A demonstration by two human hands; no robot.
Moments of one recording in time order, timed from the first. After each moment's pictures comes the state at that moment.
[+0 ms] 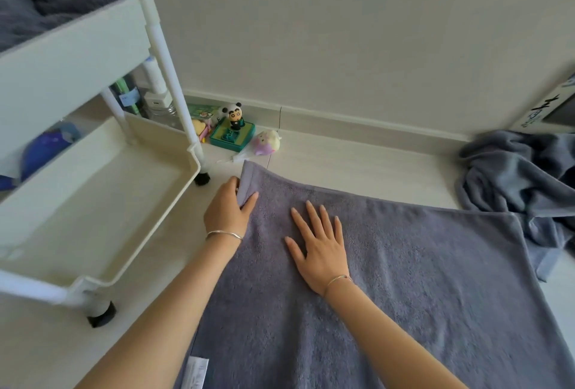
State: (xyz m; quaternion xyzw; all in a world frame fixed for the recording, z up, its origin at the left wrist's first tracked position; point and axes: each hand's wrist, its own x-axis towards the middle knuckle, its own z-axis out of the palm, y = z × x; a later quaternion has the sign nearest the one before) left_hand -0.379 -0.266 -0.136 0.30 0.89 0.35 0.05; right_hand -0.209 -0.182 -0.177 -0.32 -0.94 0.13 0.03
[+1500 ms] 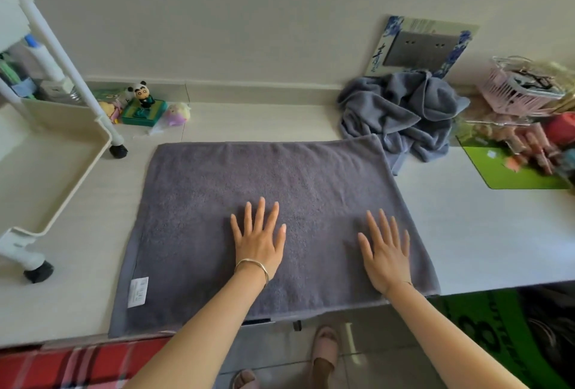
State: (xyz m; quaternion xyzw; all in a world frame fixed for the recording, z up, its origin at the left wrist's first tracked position) left_hand -0.136 -0.294 -0.163 0.52 0.84 0.07 0.14; right_hand 0.097 -0.196 -0.156 -0.57 -0.81 0.12 0.00
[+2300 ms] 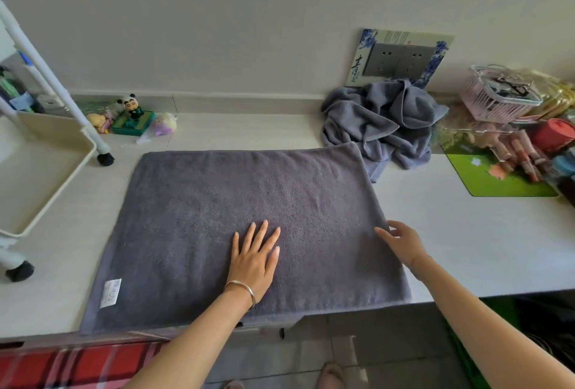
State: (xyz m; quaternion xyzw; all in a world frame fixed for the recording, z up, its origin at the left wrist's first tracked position) left_hand -0.081 -0.299 -0.176 0.58 0.80 0.11 0.13; right_hand 0.175 -0.118 -0.120 -0.65 -0.62 0.43 0.13
